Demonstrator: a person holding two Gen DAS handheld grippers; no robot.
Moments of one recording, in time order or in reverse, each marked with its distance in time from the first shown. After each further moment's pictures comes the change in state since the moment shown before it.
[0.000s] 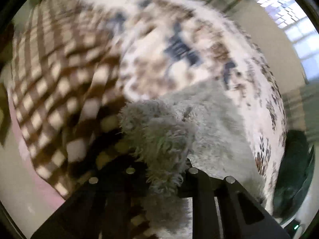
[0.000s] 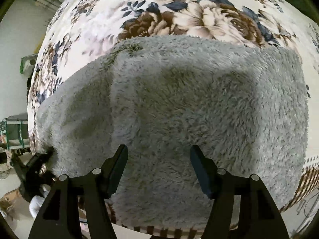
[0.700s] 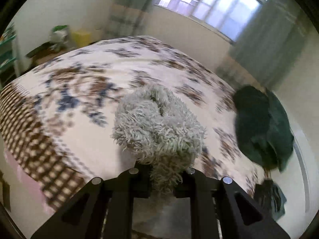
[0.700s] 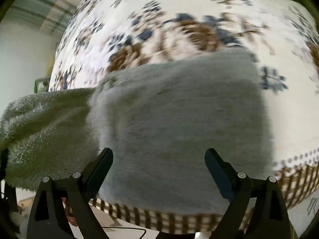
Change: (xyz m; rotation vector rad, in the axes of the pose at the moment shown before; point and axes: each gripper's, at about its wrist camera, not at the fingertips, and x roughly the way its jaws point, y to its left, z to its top) left arm -0.157 -0.233 -0.126 0.477 -0.175 -0.249; right arm -0.070 -0.106 -0.012 0.101 -0.106 0.141
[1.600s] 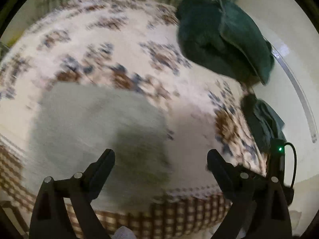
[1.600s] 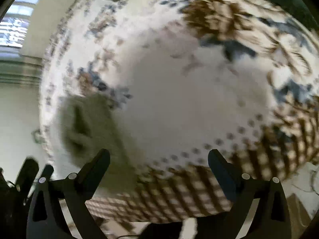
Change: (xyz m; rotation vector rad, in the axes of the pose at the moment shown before) left arm 0.094 -0.229 -0.140 0.328 0.396 -0.103; right arm -0.096 -0.294 -0.004 0.330 -0.072 0.067
